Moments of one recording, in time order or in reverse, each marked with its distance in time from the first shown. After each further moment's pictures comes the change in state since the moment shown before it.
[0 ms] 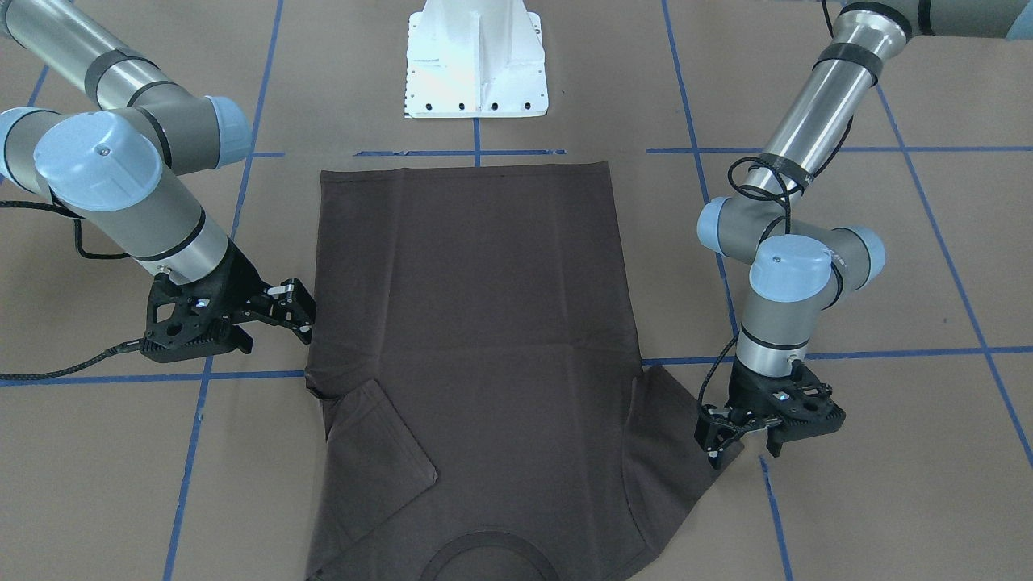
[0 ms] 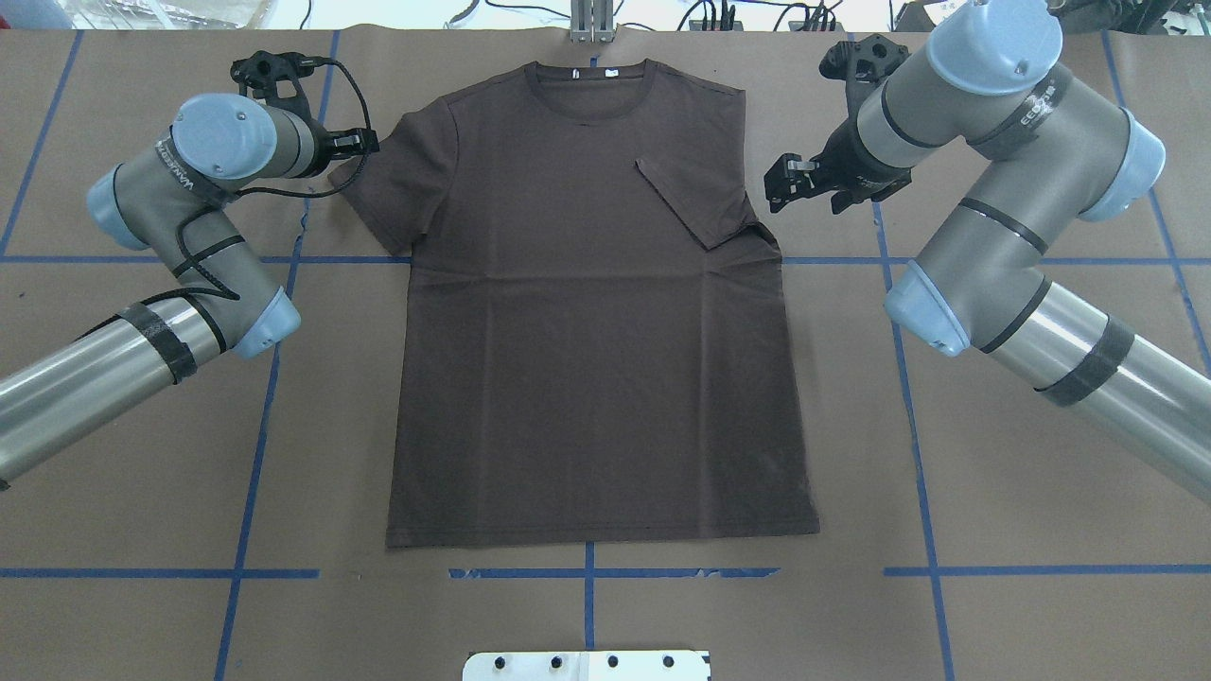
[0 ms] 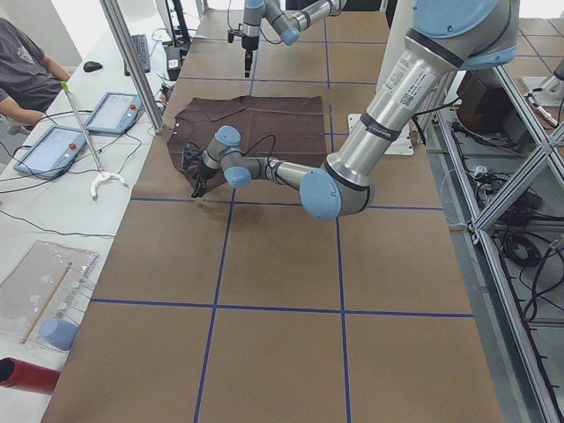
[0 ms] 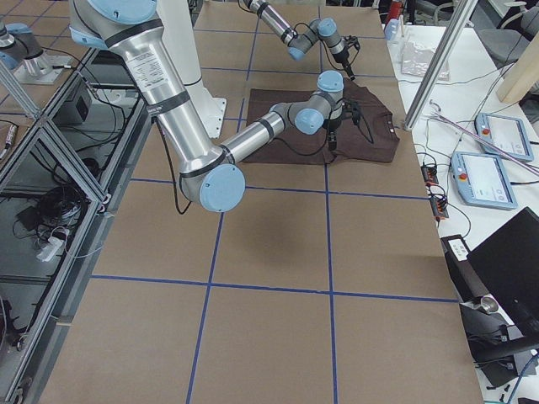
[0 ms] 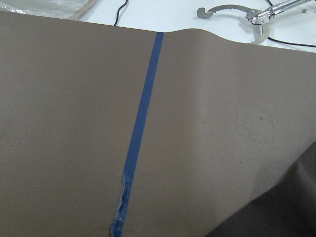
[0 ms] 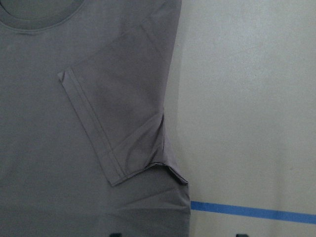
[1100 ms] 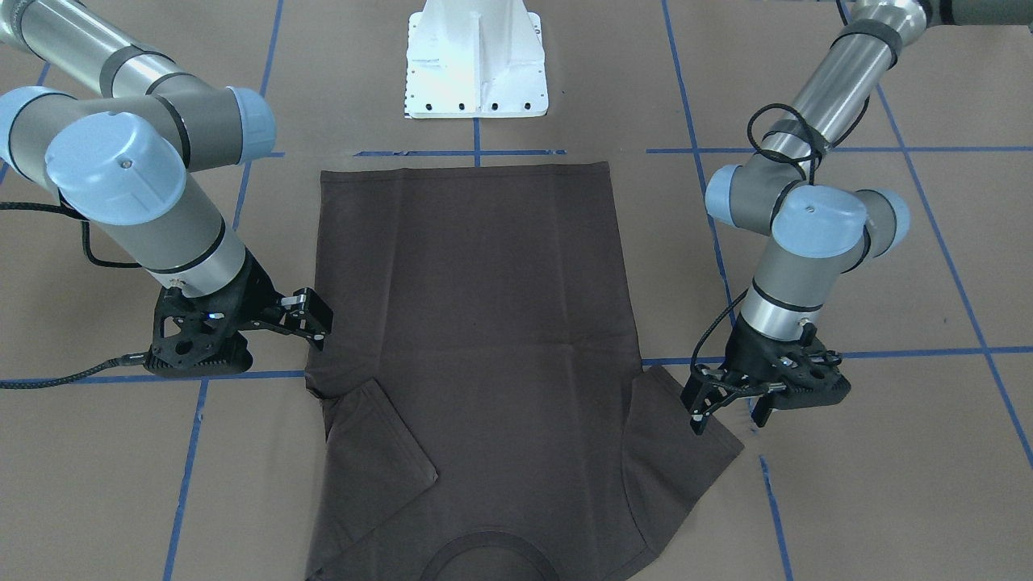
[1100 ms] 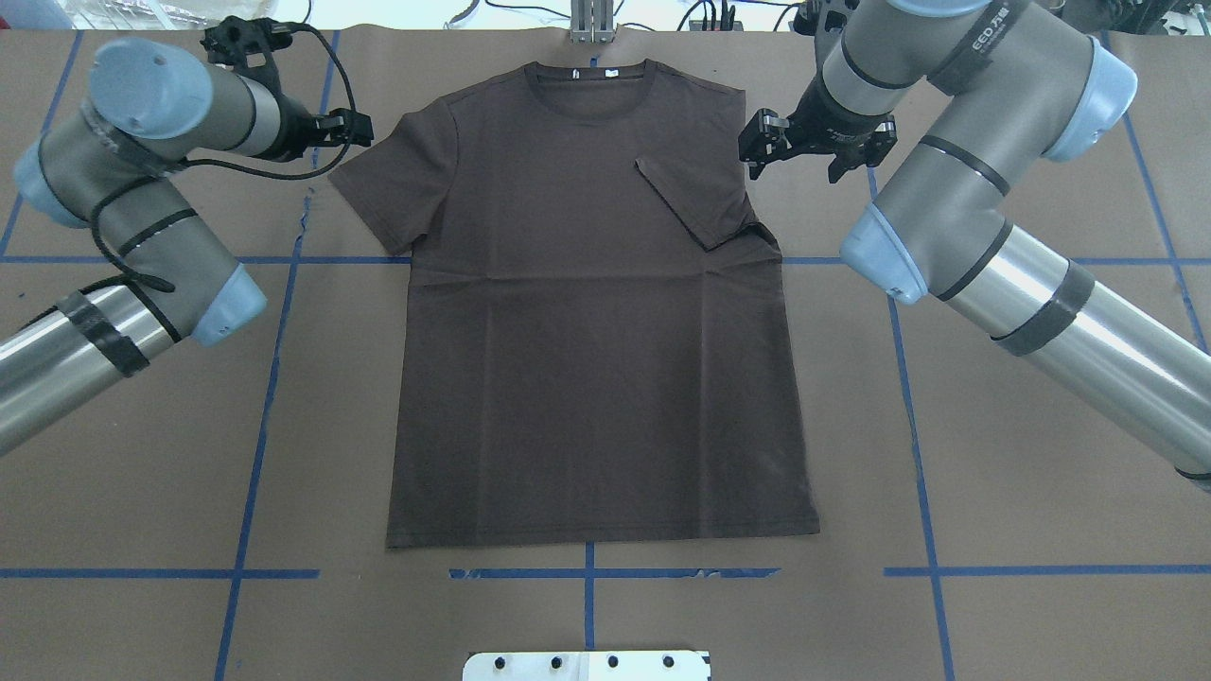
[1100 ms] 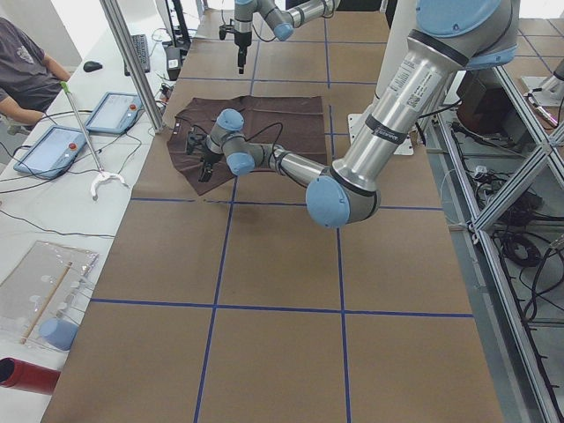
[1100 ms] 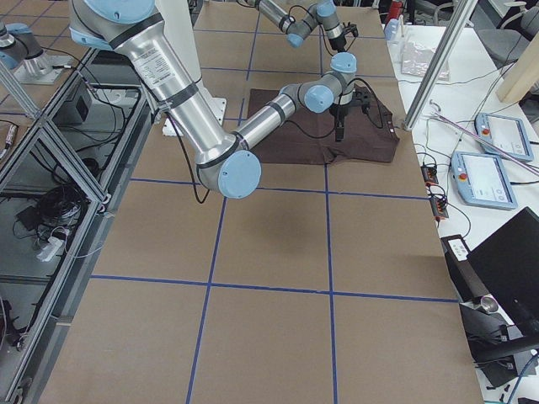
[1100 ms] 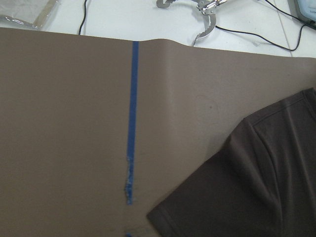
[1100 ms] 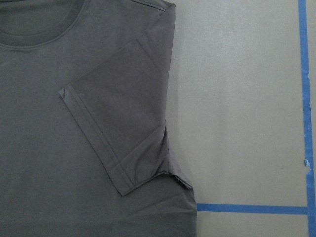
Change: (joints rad) left arm -0.016 0.046 -0.187 0.082 -0.113 -0.008; right arm 0.025 0.108 -0.013 -0.207 0.013 -0.018
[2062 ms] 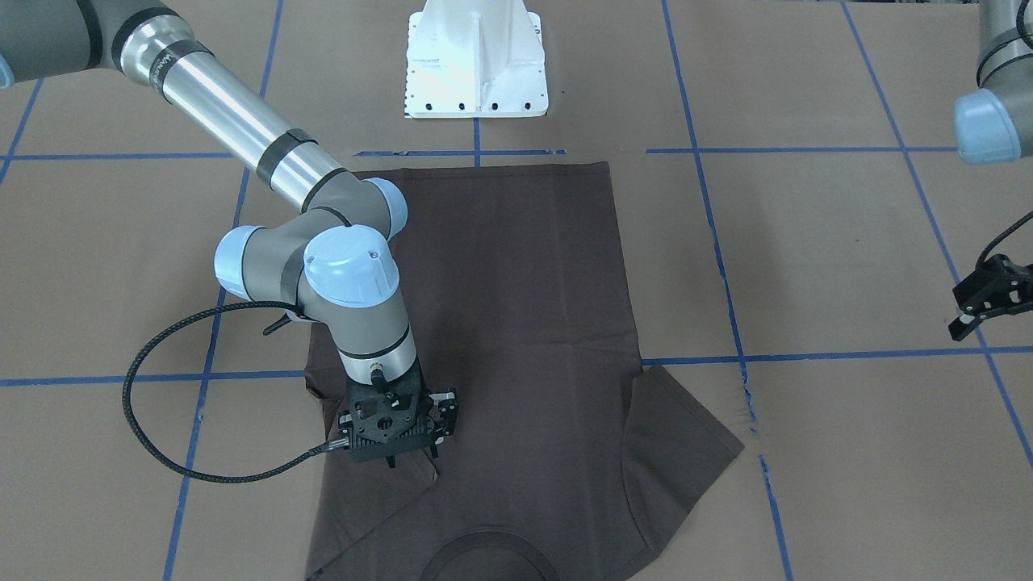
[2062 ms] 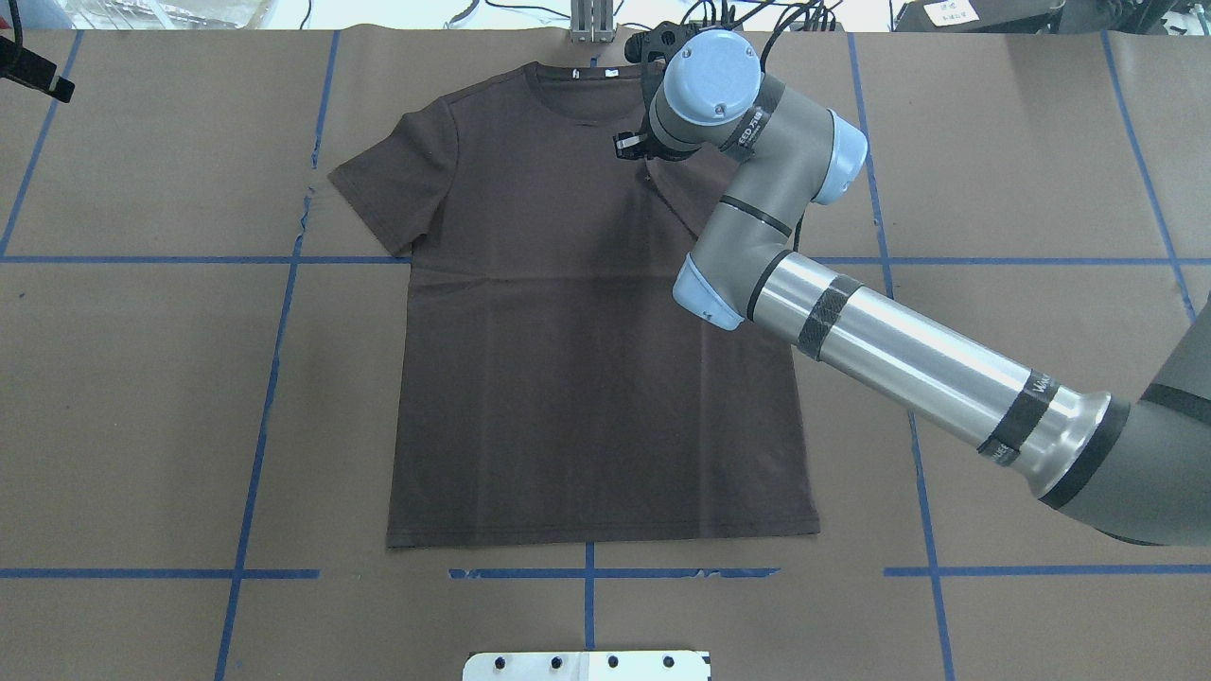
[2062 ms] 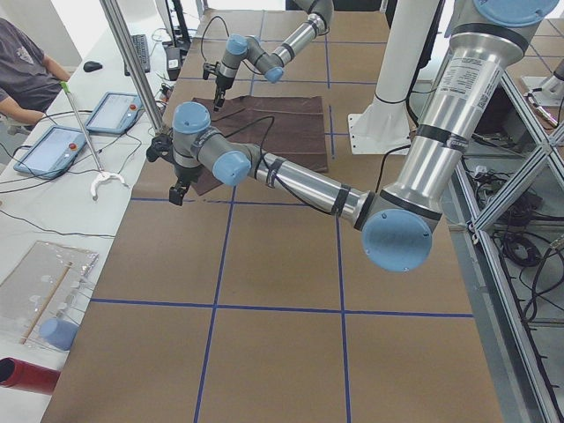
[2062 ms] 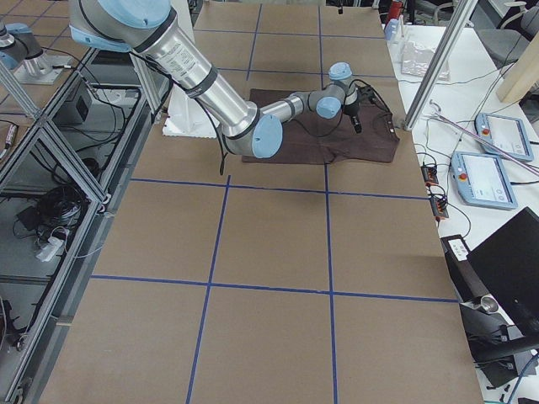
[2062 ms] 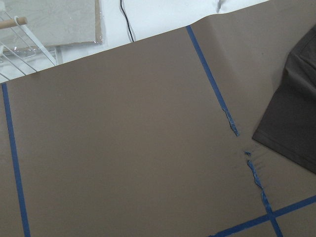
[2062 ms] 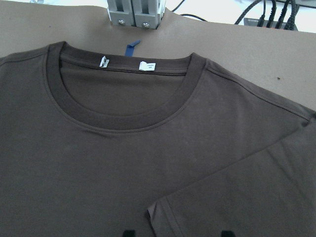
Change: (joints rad) left arm -0.457 0.226 -0.303 0.349 -0.542 0.784; right arm -0.135 0.329 -0.595 0.476 -0.328 0.005
